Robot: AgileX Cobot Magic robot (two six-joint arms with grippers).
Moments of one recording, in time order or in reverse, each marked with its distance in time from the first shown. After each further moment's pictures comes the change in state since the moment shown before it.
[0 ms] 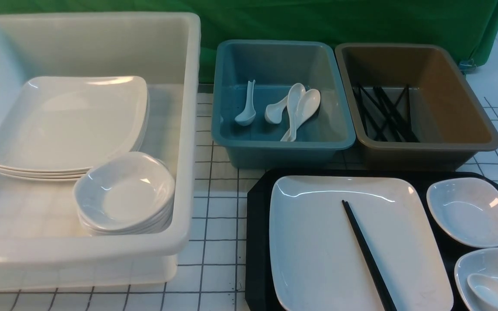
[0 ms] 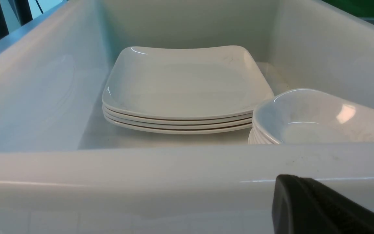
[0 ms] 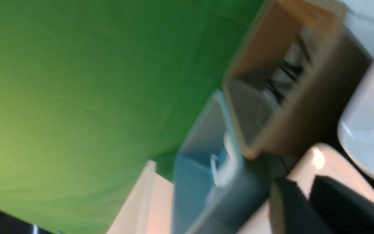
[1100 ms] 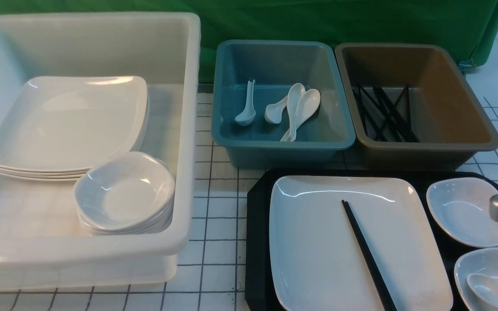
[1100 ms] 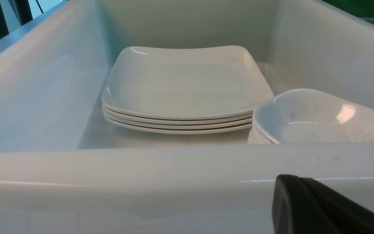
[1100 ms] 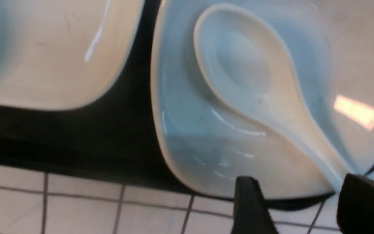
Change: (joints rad) right arm 0.000 1.377 -0.676 -0.639 0.901 -0.593; left arm 0.000 0.000 0.000 0.000 0.000 0.000
